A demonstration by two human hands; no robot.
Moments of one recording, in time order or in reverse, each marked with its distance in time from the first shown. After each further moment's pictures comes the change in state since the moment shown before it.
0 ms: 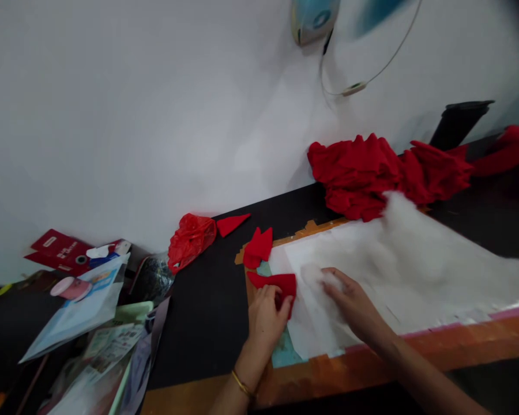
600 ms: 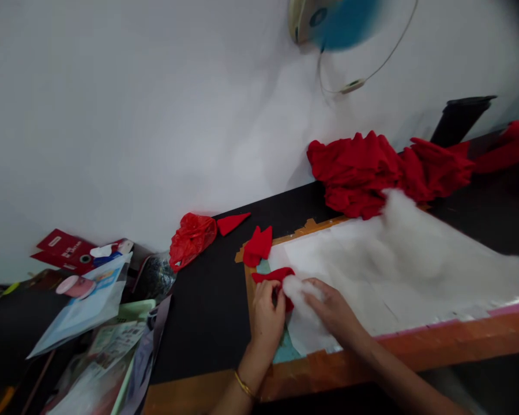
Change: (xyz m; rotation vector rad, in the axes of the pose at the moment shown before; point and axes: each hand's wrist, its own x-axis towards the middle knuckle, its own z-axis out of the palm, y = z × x) left_hand -0.002 0.005 -0.001 -0.277 0.202 0.025; right_hand 0.000 0.023 0.026 -0.221 -0.065 -0.213
